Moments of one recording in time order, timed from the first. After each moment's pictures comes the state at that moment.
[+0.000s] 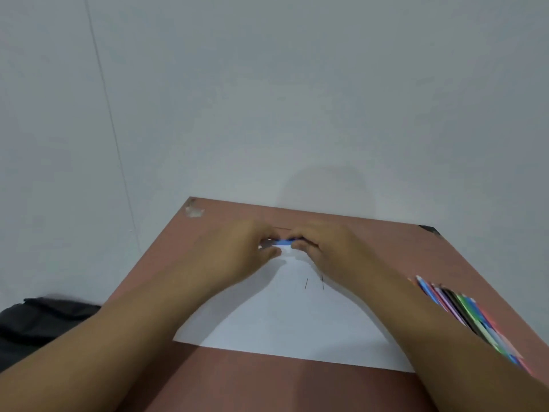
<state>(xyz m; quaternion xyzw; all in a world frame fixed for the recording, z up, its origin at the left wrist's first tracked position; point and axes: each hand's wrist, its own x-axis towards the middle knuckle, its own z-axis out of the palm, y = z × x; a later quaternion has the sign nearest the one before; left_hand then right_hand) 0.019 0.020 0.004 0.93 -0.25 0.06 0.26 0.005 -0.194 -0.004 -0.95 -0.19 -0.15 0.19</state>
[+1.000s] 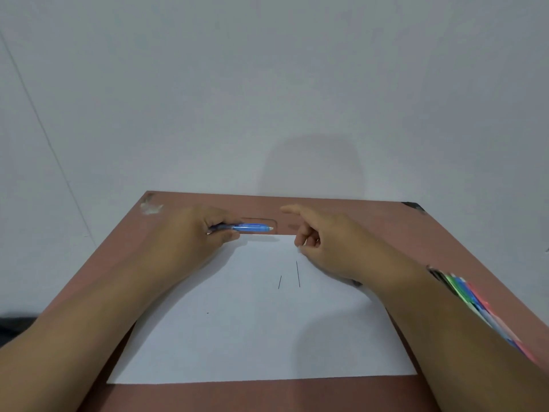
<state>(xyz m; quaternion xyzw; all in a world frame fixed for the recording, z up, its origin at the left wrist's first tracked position) 0.067 0.025 -0.028 0.87 -0.30 0.13 0.37 0.002 -0.237 -0.010 -0.96 -0.11 -0.08 0.24</state>
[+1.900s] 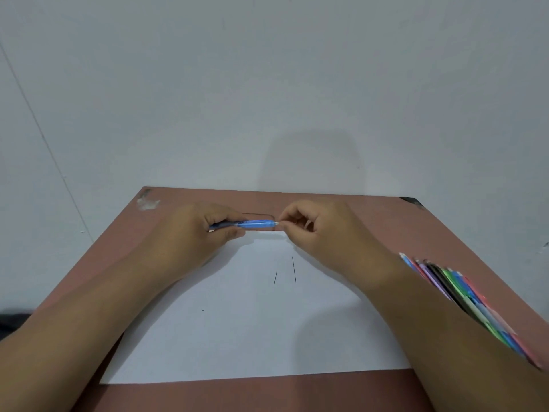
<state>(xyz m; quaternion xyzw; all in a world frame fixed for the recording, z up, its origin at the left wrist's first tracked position) 0.055 0.017 -0.023 0.86 -0.33 0.13 0.37 -0.005 -0.219 -0.005 -0.92 -0.12 -0.18 0.34</state>
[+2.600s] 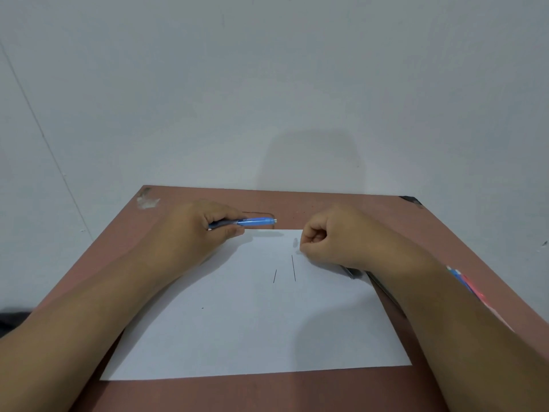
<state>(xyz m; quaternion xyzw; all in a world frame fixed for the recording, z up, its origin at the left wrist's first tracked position) 0.056 0.018 -0.023 0.85 -0.34 0.12 0.38 -0.014 -0.239 0.013 -0.97 -0.03 -0.02 0.23</state>
